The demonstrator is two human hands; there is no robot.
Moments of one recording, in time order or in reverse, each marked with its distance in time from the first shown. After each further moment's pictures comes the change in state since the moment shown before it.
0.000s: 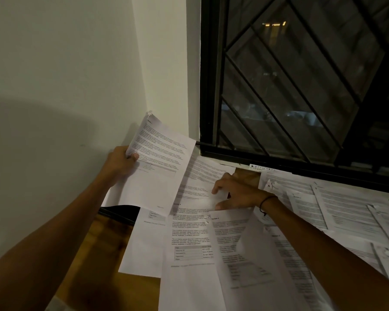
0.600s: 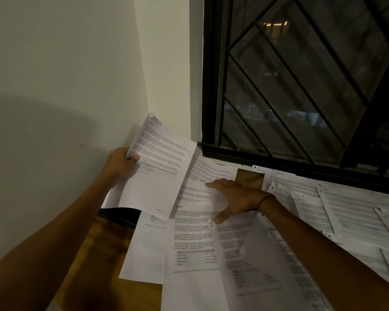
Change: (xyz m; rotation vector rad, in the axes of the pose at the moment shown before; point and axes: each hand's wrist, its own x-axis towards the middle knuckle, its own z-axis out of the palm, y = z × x) left_hand 0.008 -0.011 0.001 0.031 -0.013 0.020; right_hand 0.006 -0.018 0.001 -0.069 -0.168 0.026
